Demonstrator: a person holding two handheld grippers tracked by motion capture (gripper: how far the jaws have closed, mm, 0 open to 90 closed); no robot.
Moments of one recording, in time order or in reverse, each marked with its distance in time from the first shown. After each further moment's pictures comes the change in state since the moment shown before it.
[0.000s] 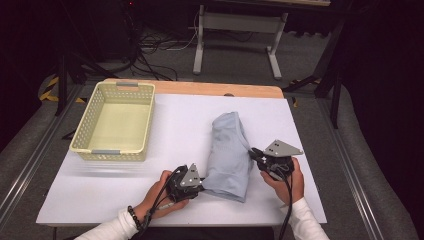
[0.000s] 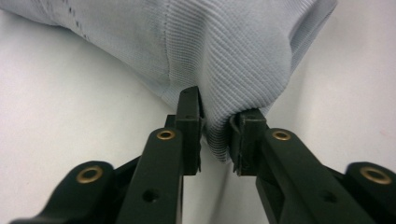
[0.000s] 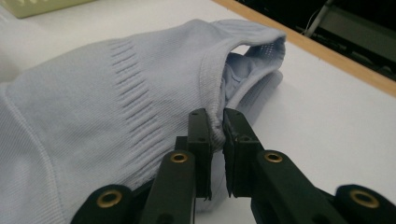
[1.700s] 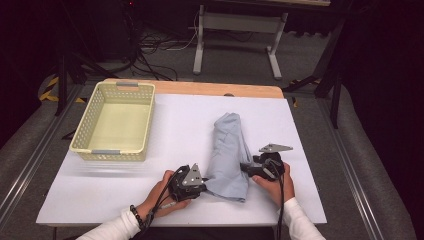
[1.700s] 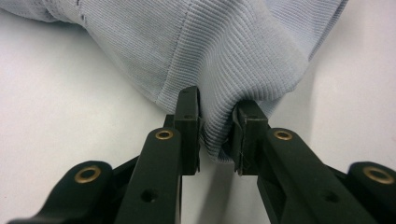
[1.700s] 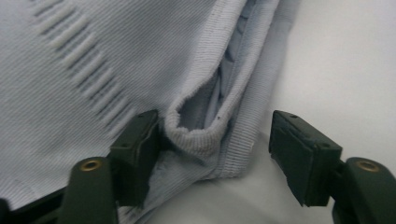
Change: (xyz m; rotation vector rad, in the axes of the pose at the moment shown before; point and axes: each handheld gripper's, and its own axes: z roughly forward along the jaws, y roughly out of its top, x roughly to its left) left arm 0.004 -0.001 0.009 -0.010 -0.031 -0.014; right arm -0.015 -0.042 0.054 0.173 0.120 0.300
